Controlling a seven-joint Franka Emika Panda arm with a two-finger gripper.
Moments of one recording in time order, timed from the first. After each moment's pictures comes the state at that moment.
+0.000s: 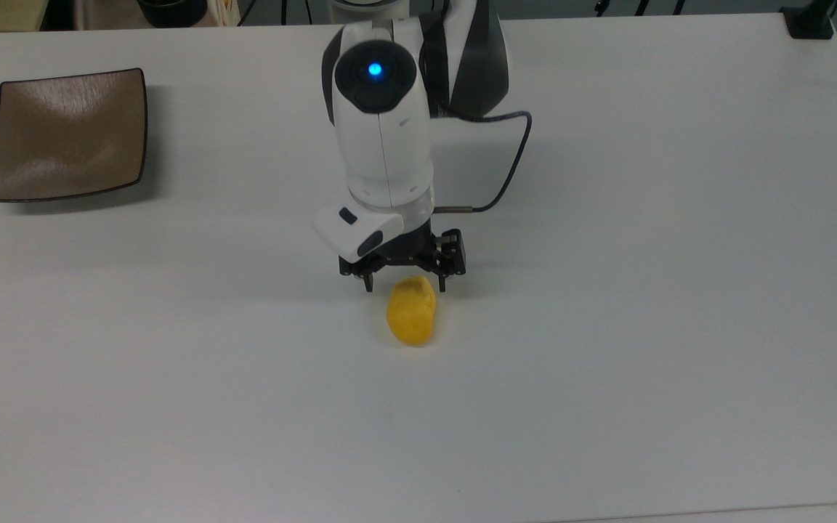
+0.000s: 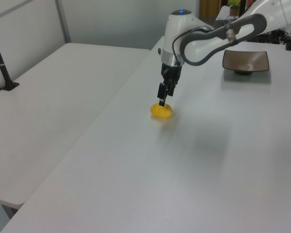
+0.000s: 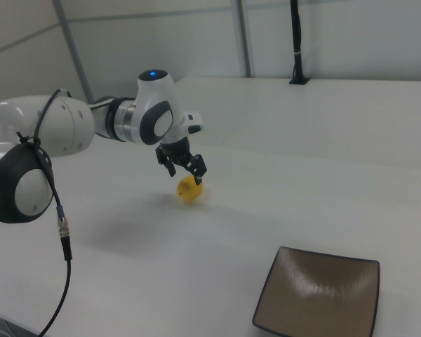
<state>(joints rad) 0.19 0.61 -0.02 -1.42 0.08 2.20 0.10</state>
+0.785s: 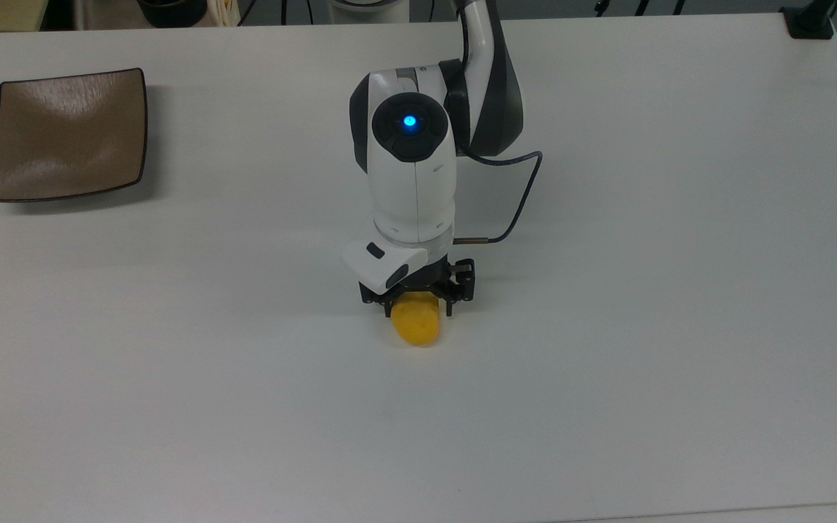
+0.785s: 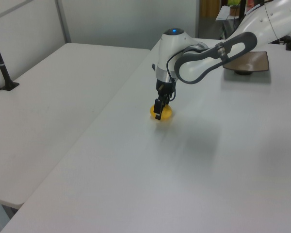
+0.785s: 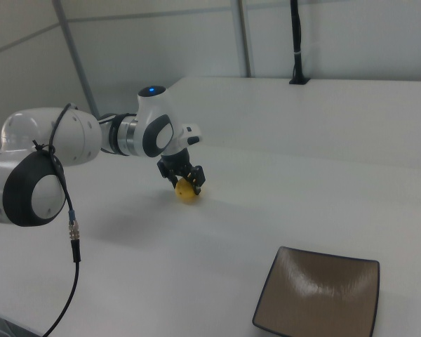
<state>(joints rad) 0.22 0.72 -0.02 -1.36 0.03 2.25 0.11</state>
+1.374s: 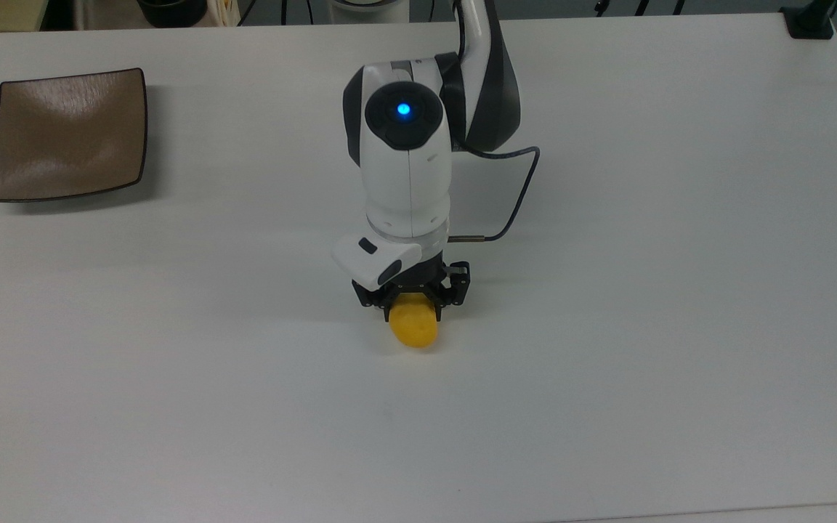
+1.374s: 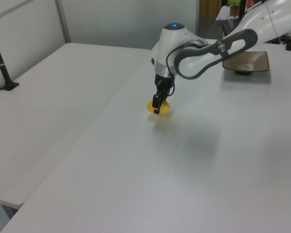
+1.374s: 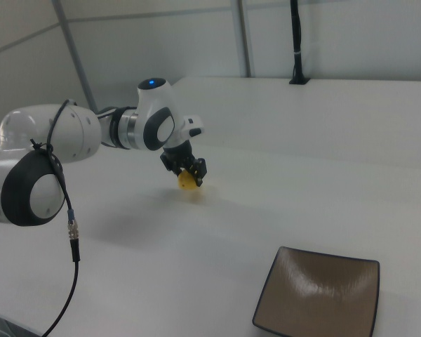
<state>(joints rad) 0.22 0.70 -0.03 -1.34 0.02 2.25 0.11</state>
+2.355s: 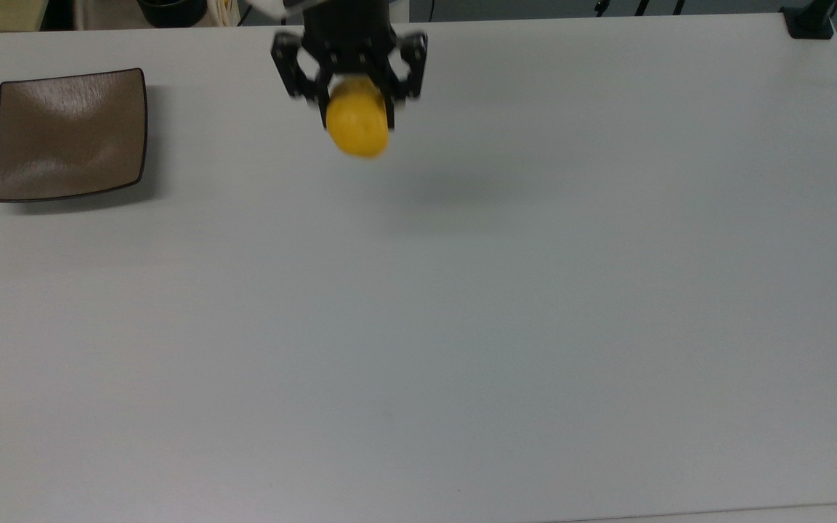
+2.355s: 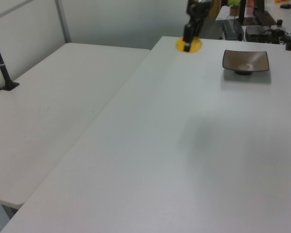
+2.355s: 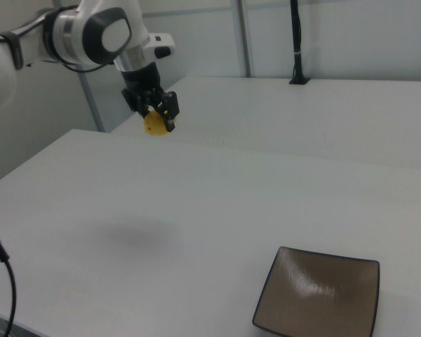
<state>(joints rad) 0.15 0.17 -0.04 -1.48 0.03 1.84 0.07</state>
